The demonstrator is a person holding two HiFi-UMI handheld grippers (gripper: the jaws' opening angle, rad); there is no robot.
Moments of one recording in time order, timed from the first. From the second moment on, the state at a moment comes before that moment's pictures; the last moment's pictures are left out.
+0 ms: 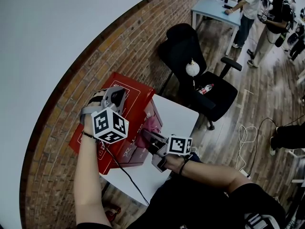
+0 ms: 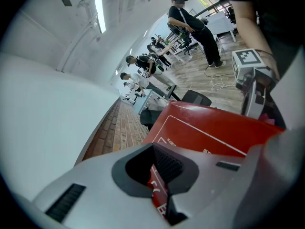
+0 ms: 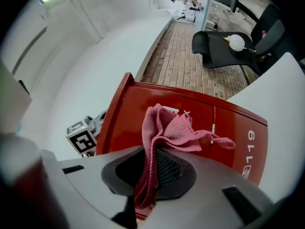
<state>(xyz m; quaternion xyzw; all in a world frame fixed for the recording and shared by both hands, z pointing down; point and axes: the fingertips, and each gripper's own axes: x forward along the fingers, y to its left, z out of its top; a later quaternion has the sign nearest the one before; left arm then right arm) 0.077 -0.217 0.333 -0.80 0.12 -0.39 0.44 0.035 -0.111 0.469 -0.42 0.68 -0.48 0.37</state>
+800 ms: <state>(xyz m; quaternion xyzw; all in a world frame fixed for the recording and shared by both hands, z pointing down) 0.079 -0.216 0.332 -0.80 0.12 -0.39 0.44 0.034 -0.107 0.384 -0.37 0.72 -0.41 0.42</state>
